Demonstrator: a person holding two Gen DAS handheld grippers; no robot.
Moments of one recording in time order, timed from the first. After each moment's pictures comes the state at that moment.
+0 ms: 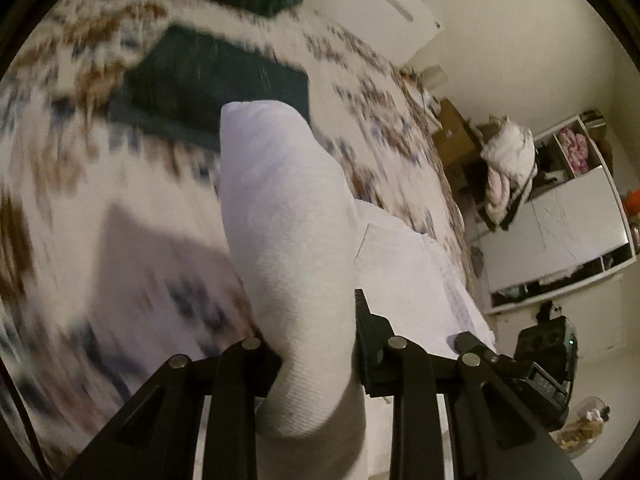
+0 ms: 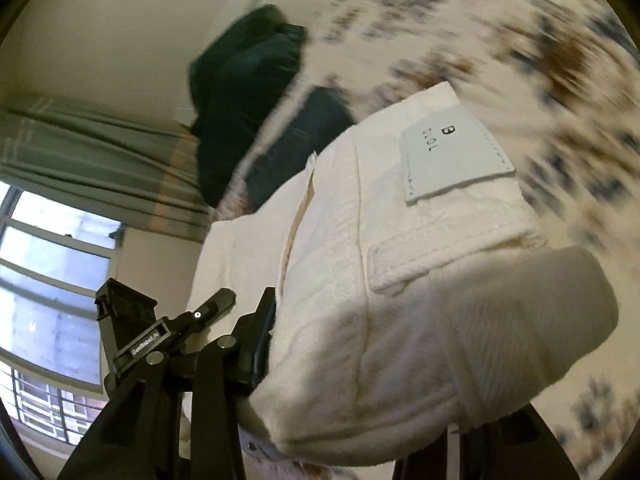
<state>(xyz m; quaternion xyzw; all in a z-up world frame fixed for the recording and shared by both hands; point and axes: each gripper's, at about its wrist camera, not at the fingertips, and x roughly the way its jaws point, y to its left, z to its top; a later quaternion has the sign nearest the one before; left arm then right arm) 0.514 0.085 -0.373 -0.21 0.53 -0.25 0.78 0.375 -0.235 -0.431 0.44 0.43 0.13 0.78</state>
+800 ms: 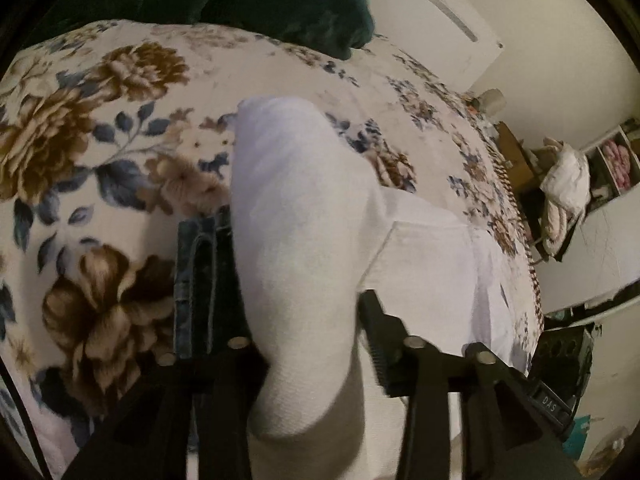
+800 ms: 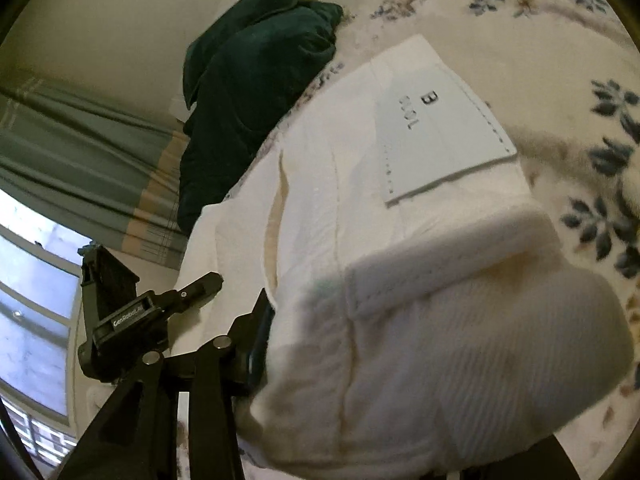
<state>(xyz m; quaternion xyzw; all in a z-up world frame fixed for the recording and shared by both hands) 0.821 0.174 -0.468 -0.16 0.54 -0.20 0.80 0.741 -0.138 -0.550 0.41 0.43 0.15 0.79</state>
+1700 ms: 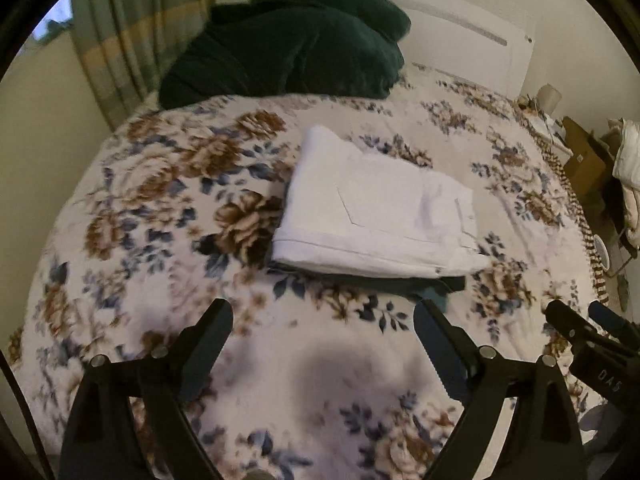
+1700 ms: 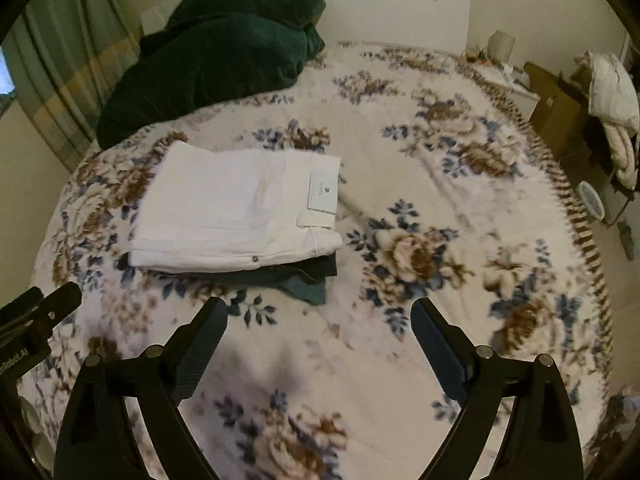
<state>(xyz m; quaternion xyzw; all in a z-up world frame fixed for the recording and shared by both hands) 0.576 0.114 -0.295 -0.03 0.48 0.01 0.88 0.569 -0.122 -0.319 0.05 0.49 -0.03 0.87</state>
